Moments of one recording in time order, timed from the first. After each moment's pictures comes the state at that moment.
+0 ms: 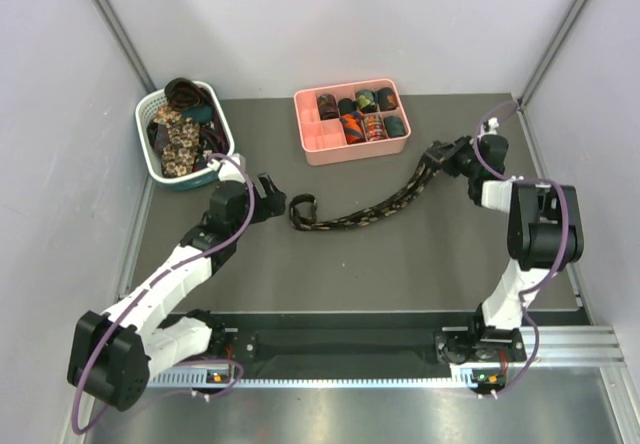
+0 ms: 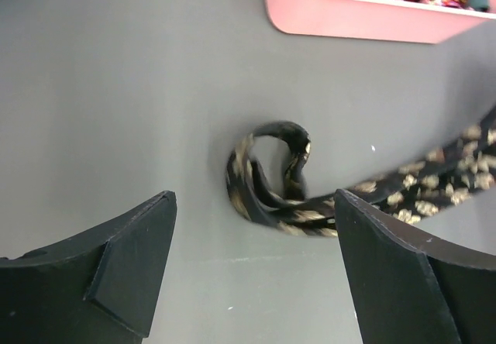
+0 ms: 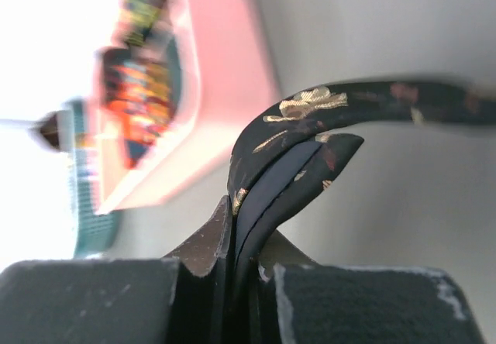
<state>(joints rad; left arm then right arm) -0.40 1.04 0.62 -0.02 -0.15 -0.55 -0.04 1.79 0.90 0.45 -0.37 0.85</state>
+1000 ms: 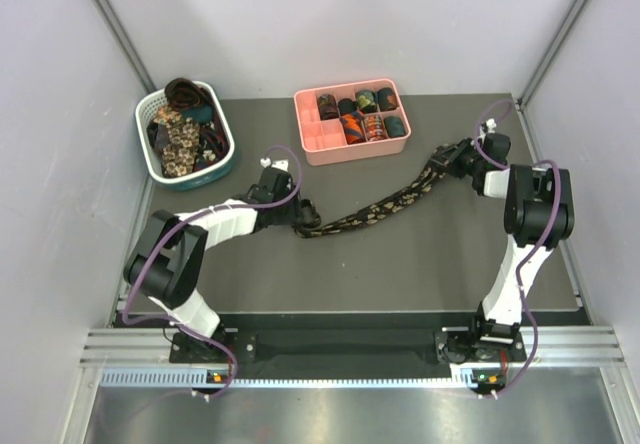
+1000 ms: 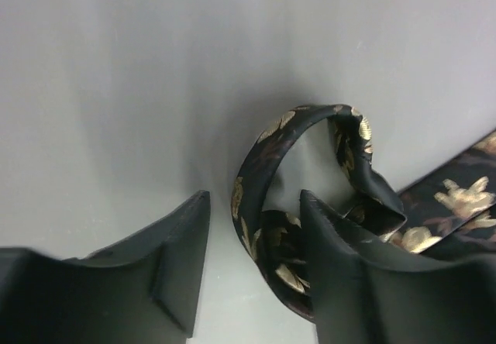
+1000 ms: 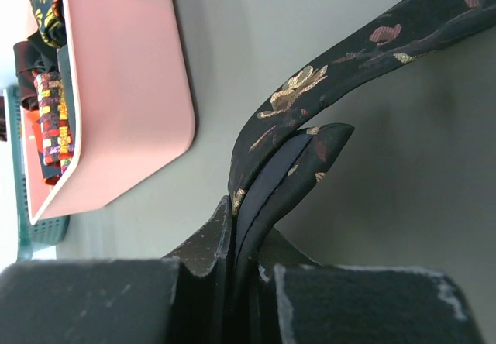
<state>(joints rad) -0.46 1.64 0.86 -0.09 -0.05 -0.48 -0.14 2.04 1.07 0.46 -0.53 0.72</state>
